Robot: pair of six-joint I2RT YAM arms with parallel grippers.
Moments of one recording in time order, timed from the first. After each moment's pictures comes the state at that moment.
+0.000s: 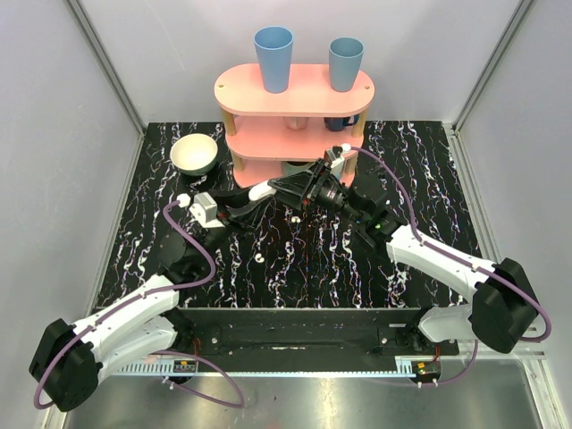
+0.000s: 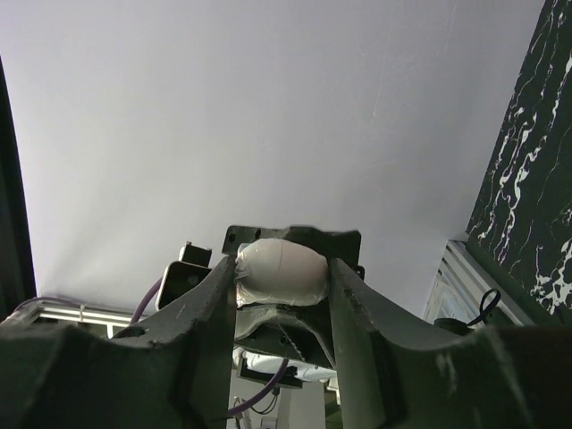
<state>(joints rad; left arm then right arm) -0.67 0.87 0.42 0.94 0.17 -0.17 0.73 1.32 0.91 0.56 -0.36 1.52</state>
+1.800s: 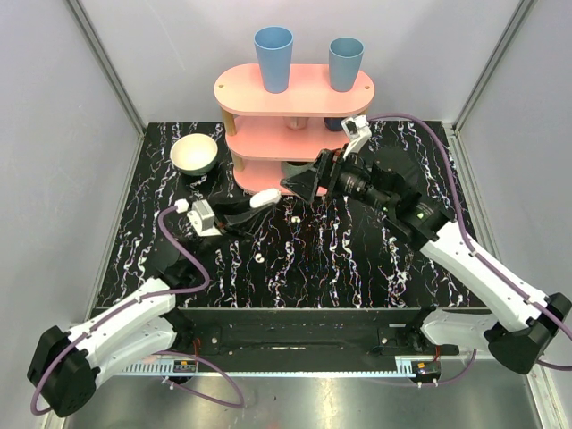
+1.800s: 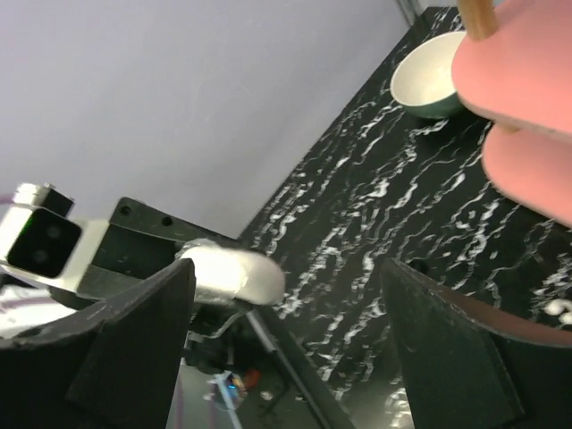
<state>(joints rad) -0.67 0.82 0.42 0.93 0.26 -0.16 0.73 1.18 1.24 -0.10 -0.25 0.69</state>
